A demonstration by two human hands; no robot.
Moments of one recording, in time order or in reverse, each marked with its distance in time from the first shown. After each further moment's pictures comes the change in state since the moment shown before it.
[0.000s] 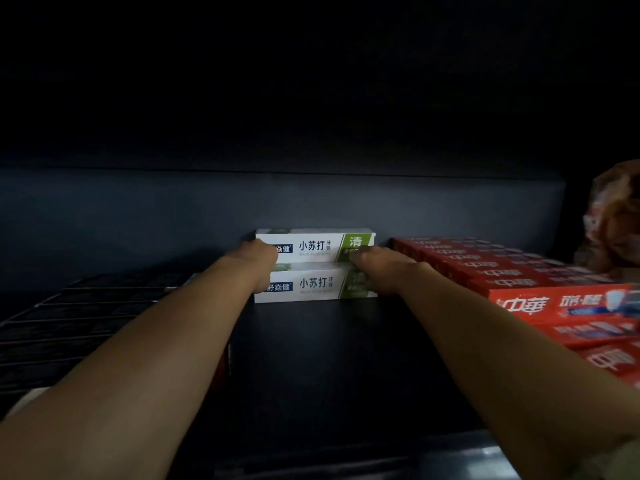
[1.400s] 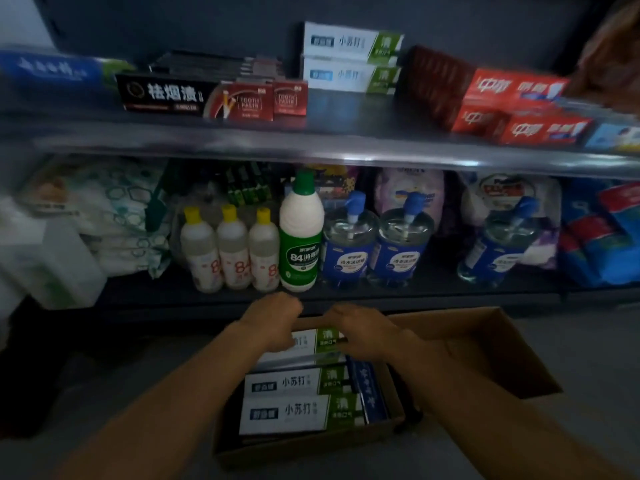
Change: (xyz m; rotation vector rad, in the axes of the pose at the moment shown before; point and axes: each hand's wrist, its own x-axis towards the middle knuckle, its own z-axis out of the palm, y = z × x) left_hand -0.422 0.018 0.183 -0.295 -0.539 0.324; right_hand -0.405 -0.255 0.138 0.344 -0.482 -0.293
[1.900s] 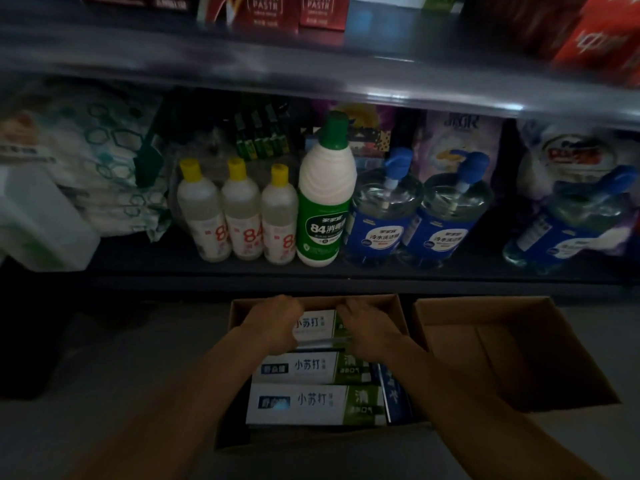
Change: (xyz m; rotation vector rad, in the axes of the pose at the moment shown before) left_hand 0.042 -0.040 0.075 -0.187 -0.102 -0.048; right_hand 0.064 0.024 0.098 -0.075 -0.146 0.106
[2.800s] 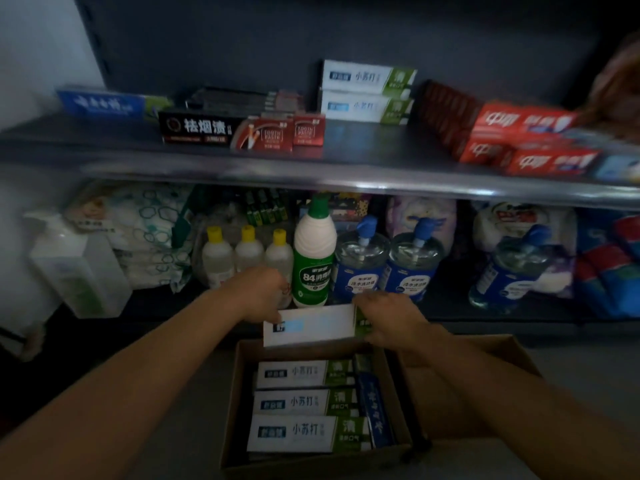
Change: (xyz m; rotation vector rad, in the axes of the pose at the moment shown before) left_hand -0.078 0.022 -0.133 0.149 0.194 -0.017; right_hand -0.095 0.009 -0.142 -0.121 0.282 -0.014
